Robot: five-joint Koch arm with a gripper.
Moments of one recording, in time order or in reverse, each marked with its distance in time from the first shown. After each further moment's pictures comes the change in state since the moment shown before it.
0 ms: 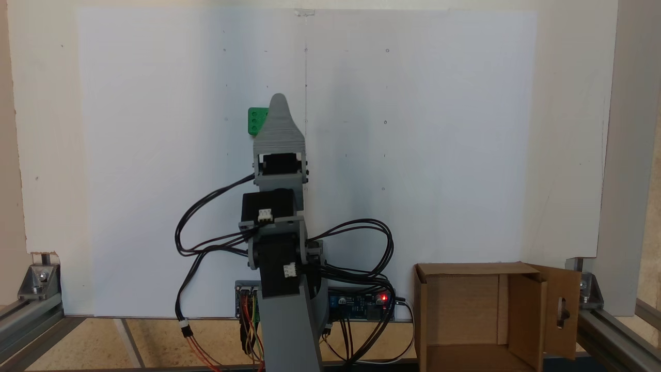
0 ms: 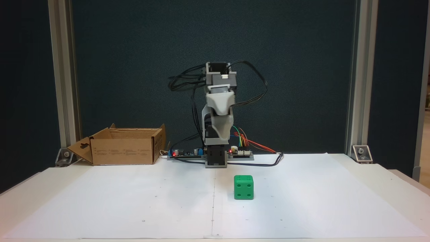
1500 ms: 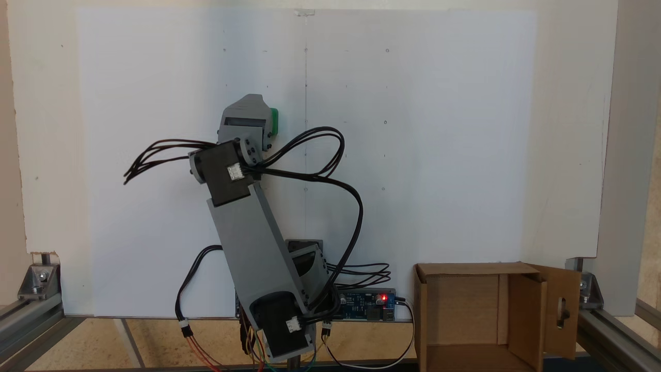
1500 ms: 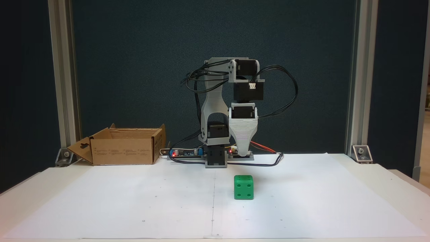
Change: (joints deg) arm -11.5 -34.6 -28.0 33.7 15.9
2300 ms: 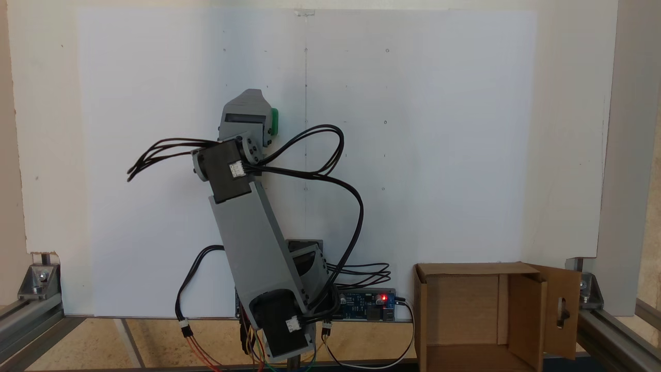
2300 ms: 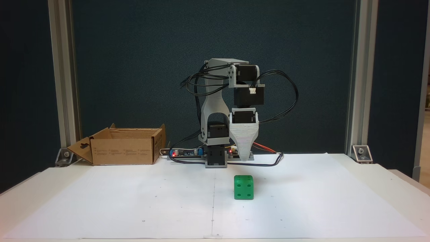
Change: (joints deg) arm -0.1 0.0 3.8 -6.8 -0.3
